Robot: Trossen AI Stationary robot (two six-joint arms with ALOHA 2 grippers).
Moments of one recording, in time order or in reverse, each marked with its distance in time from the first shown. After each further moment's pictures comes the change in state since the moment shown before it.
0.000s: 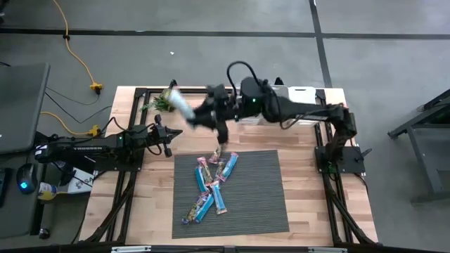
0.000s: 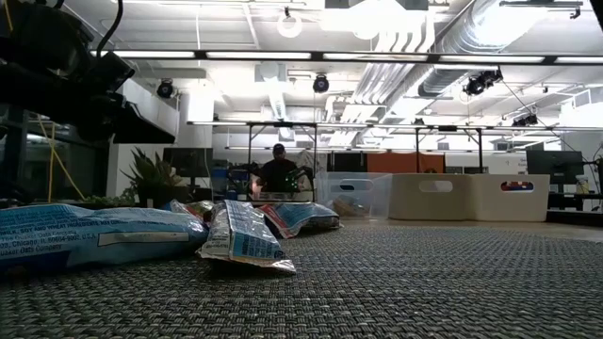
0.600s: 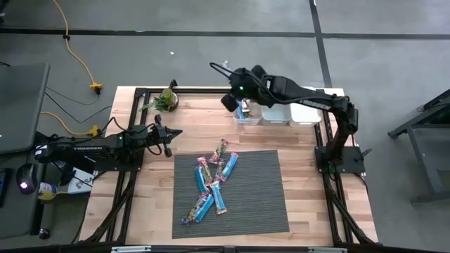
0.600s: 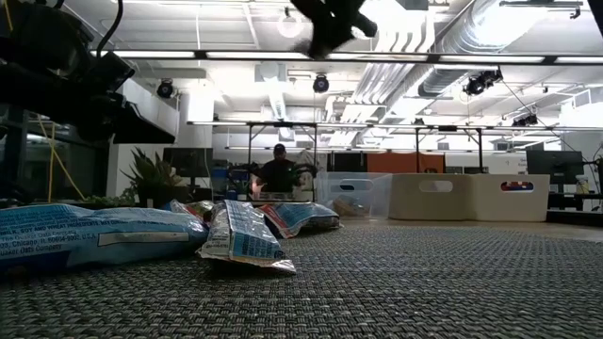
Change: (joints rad) left arm 0.000 0.000 0.000 0.000 0.000 0.000; right arm -0.191 -0.024 -0.001 -0.882 0.857 -0.080
